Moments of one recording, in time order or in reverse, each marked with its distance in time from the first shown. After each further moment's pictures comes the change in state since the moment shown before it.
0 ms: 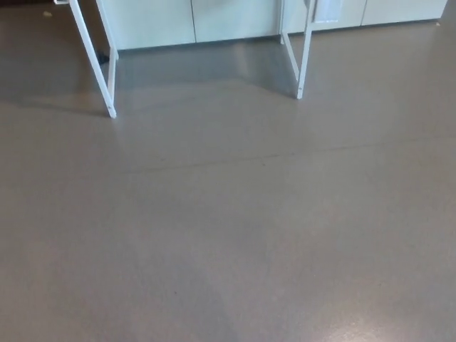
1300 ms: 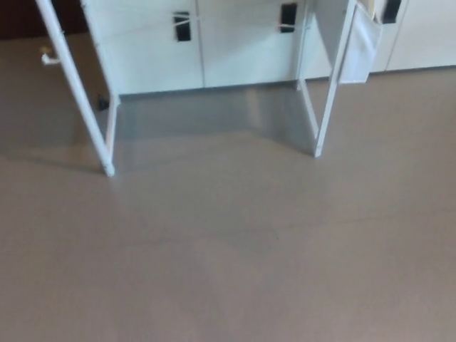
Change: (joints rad) left_arm 0.194 0.012 0.299 -0.048 -0.349 0.131 -0.405; right_arm 0.168 0.004 -0.379 0.162 0.381 0.094 0.414
